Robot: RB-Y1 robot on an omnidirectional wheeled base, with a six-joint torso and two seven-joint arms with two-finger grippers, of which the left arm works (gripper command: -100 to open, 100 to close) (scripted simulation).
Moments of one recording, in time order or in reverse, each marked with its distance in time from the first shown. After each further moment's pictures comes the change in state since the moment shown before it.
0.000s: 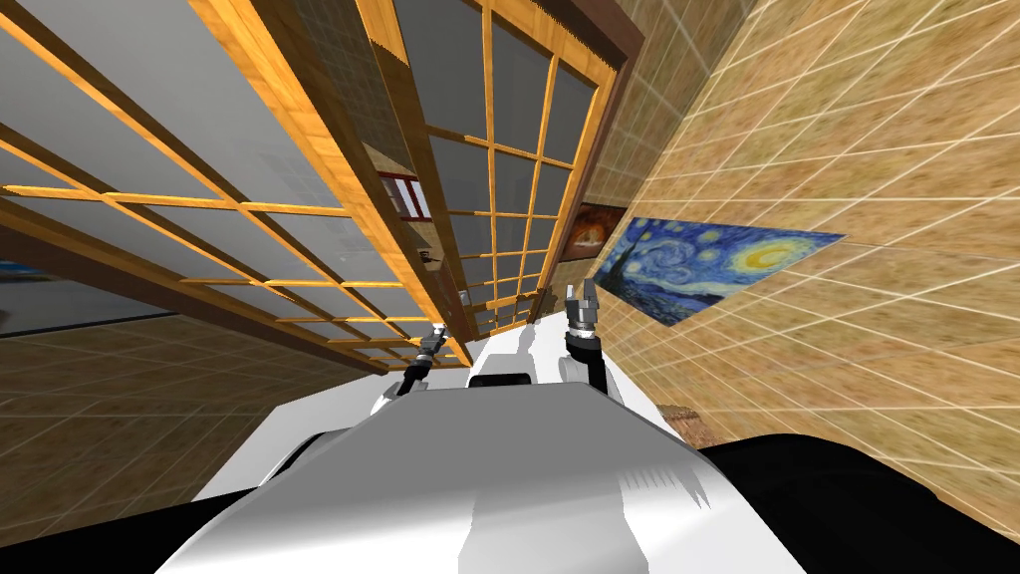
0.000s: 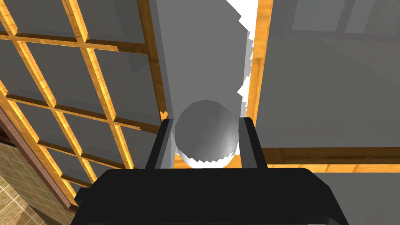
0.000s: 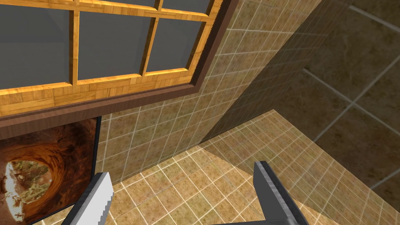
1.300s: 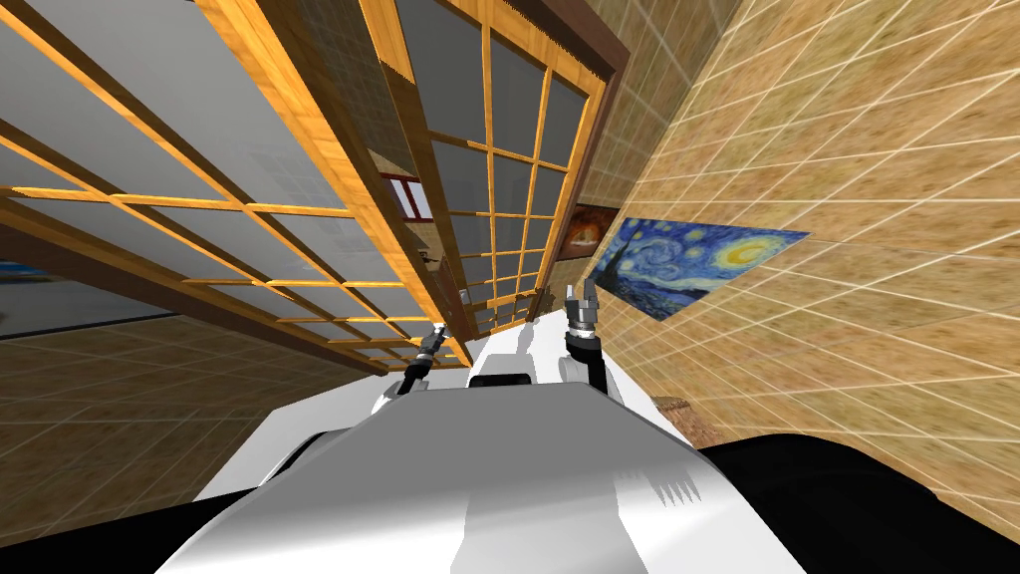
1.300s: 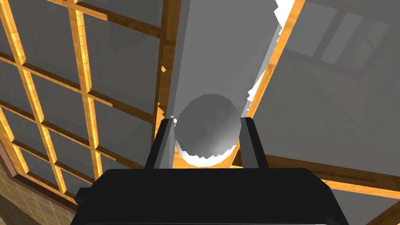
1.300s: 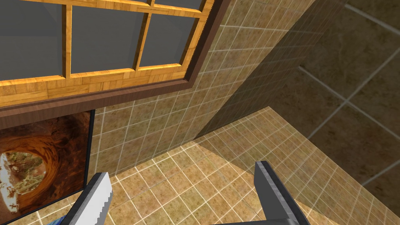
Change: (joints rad) arm 0.001 0.001 -0.017 -0.014 0.033 0.011 0.229
